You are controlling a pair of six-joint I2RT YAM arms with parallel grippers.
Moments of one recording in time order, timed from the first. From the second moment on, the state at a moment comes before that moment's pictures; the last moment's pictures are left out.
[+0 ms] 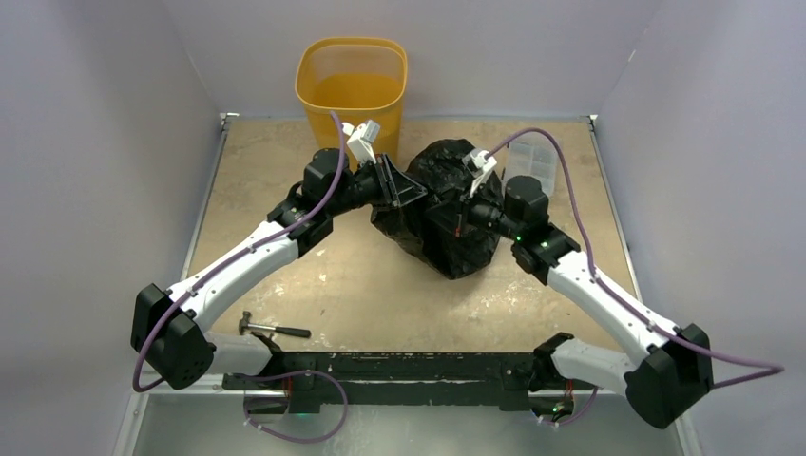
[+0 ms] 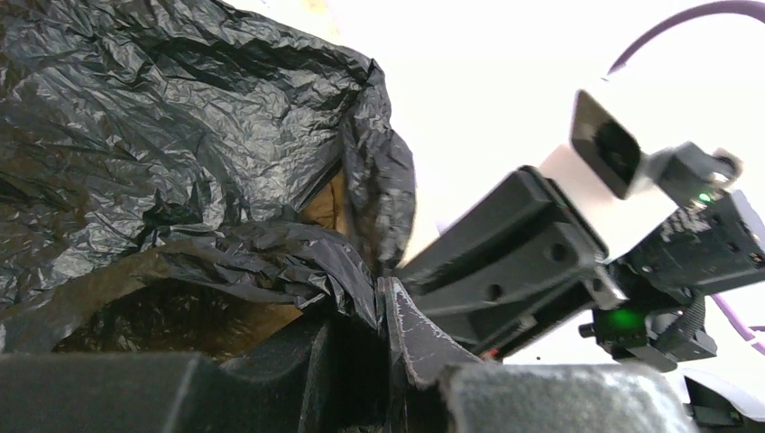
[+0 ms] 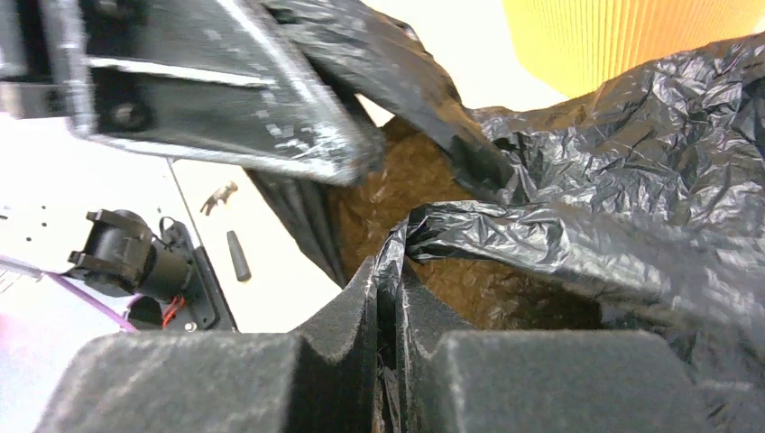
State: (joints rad) left arm -0.64 1.31 1.11 0.02 0.33 -0.80; right arm 0.53 1.14 0.86 0.07 -0.46 0.30
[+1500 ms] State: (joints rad) left arm -0.65 1.34 1.10 0.18 0.39 -0.91; right arm 0.54 1.17 0.74 0.56 -0.51 0.66
